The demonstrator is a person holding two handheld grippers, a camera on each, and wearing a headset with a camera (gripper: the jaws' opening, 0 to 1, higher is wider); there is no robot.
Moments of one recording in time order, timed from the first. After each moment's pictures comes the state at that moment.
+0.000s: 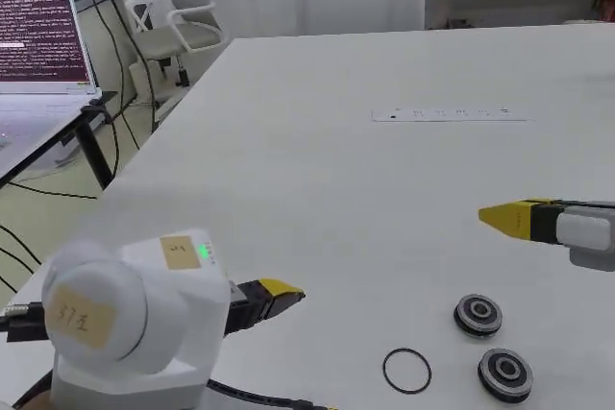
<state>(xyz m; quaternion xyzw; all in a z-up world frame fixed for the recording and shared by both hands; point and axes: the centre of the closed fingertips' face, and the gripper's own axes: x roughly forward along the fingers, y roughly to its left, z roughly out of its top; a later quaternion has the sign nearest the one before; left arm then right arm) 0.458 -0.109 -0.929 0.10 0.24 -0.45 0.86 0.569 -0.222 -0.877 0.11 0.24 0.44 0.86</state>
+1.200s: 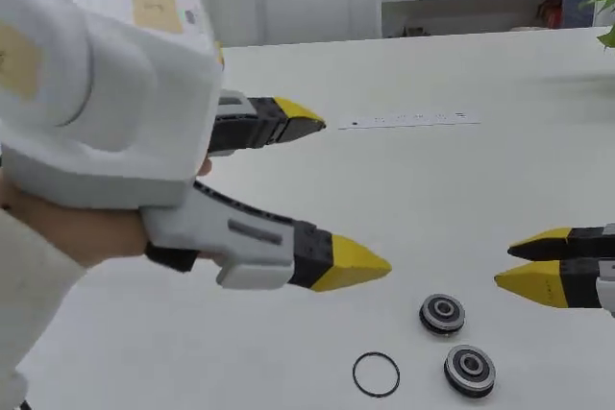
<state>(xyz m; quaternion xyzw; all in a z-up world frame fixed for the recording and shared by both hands) 0.515 -0.155 -0.800 0.25 0.09 -0.52 0.81 0.534 -0.259 -0.908 -0.02 0.25 0.50 0.83</state>
